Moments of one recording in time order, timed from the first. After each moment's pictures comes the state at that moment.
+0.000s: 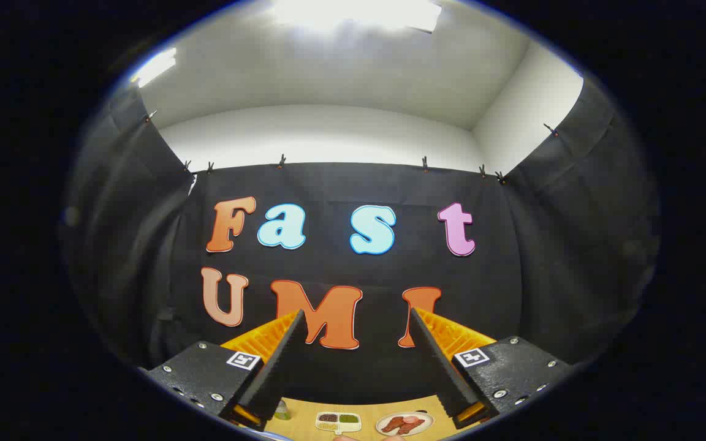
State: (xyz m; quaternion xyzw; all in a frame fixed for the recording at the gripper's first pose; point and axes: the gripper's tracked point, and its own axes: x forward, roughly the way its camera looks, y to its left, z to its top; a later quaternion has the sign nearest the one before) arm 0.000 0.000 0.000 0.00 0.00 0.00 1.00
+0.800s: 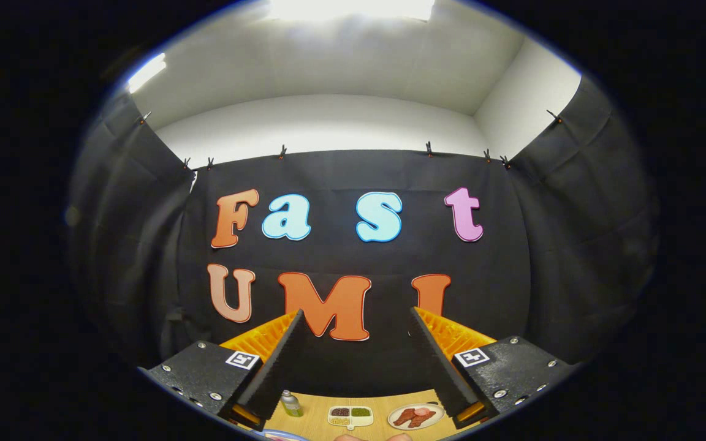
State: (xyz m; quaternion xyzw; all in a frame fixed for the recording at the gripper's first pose) arm 0.007 0.006 -0.008 0.02 0.03 0.01 1.00
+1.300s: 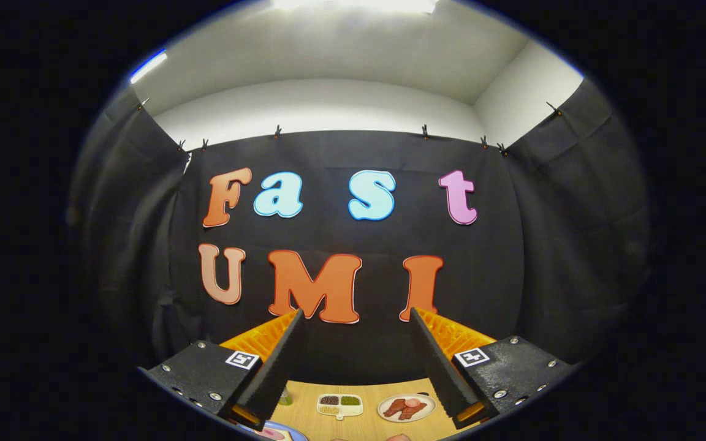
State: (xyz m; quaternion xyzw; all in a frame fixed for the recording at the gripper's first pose) arm 0.007 -0.006 -0.059 0.01 0.09 0.00 1.00
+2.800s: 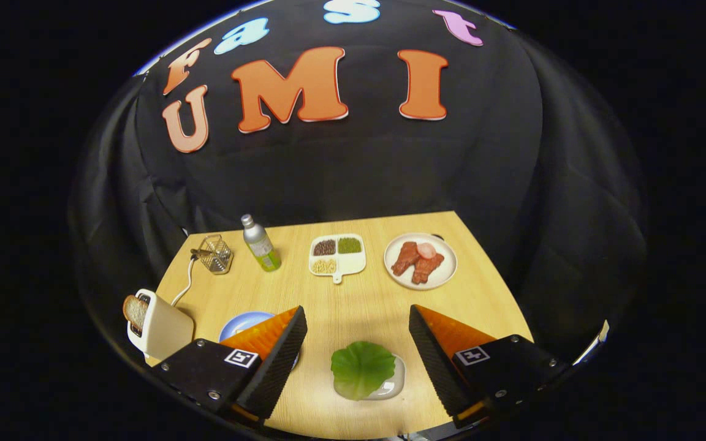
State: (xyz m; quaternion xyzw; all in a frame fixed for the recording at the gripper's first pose) arm -0.101 -0.006 -0.370 0.04 0.52 0.00 0.85
